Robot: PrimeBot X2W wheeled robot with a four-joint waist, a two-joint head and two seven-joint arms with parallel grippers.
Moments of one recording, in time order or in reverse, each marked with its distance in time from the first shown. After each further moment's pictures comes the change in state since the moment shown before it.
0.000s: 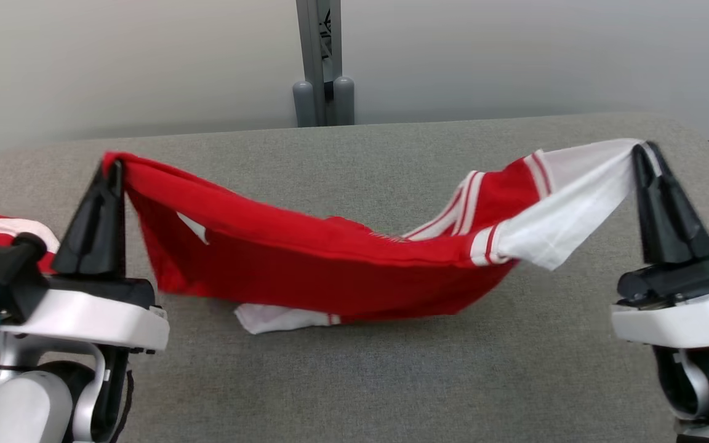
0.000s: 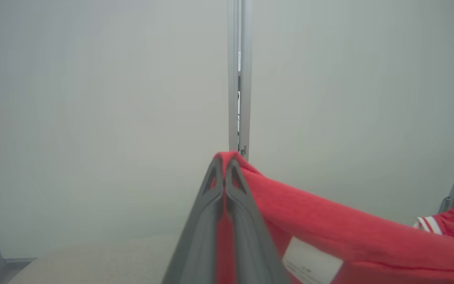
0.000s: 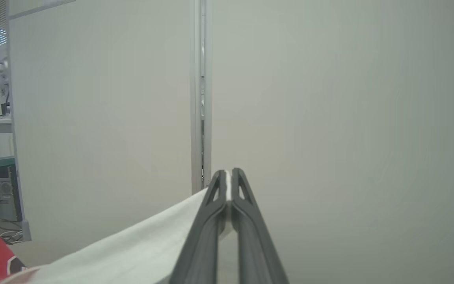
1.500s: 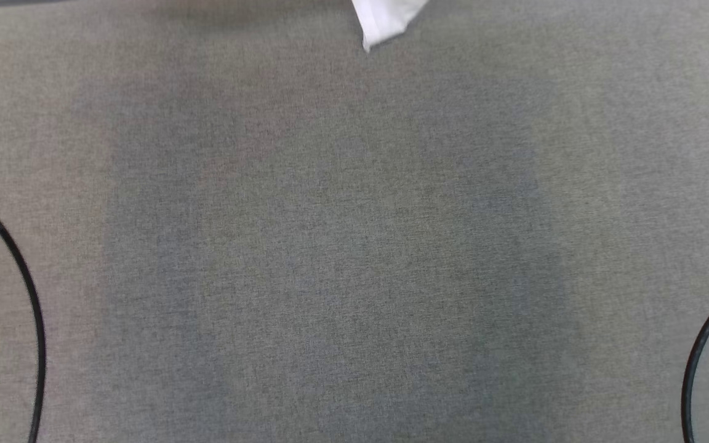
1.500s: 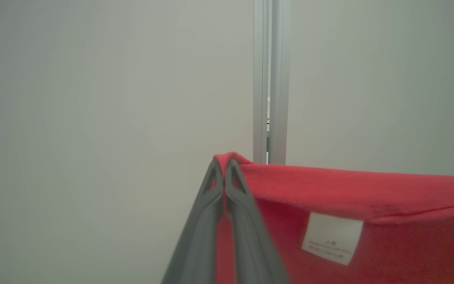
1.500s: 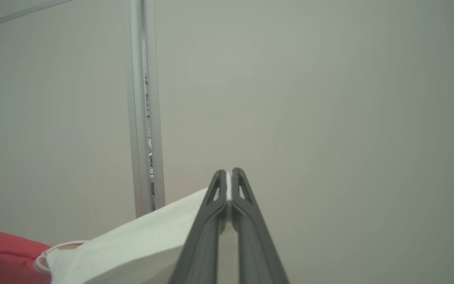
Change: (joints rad) left arm -1.289 -0.062 -0.040 1.067 -0.007 -0.324 -0.150; right arm -1.312 0.016 0.098 0.918 0.132 0.000 -0.051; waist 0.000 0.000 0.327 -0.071
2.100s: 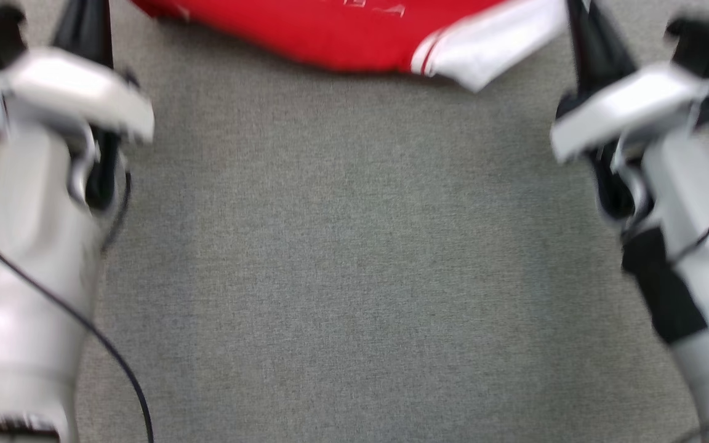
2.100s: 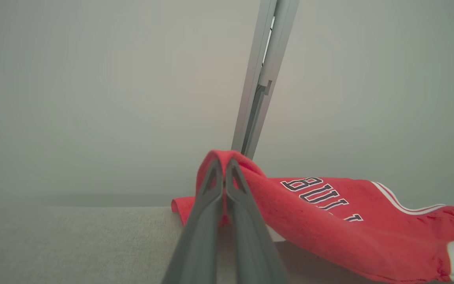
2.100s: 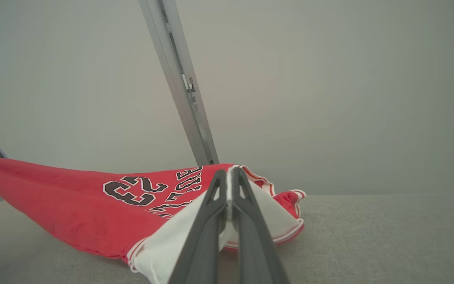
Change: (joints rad) left arm 0.520 -0.135 0.038 0.020 -0.043 -0.044 -0.172; right arm 0.606 -0.028 0.221 -0.131 0.199 0.000 -0.004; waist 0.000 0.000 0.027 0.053
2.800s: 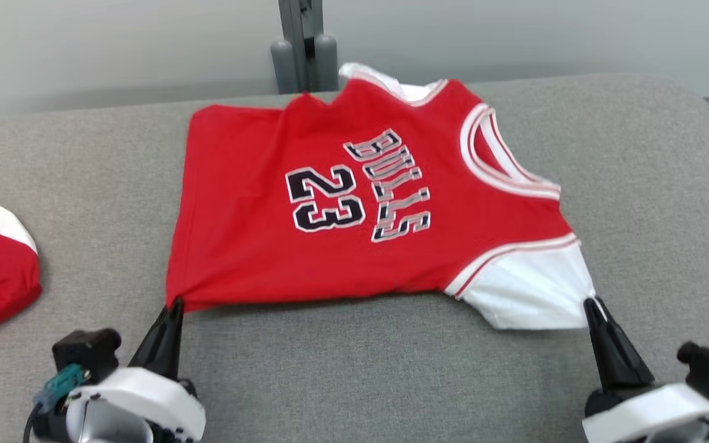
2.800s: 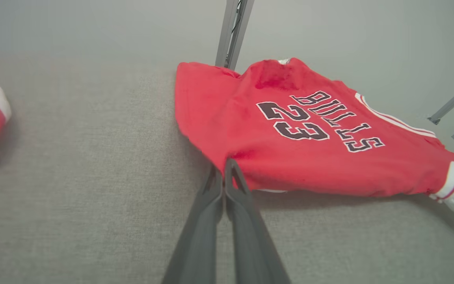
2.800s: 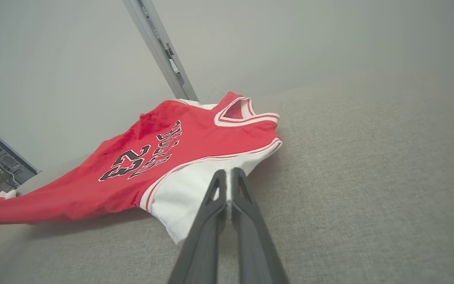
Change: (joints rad) left arm 0.881 0.020 0.019 -0.641 -0.028 0.160 0.233; right arm 0.863 -0.032 -0.178 -0.466 0.012 0.000 0.008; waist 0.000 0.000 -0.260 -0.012
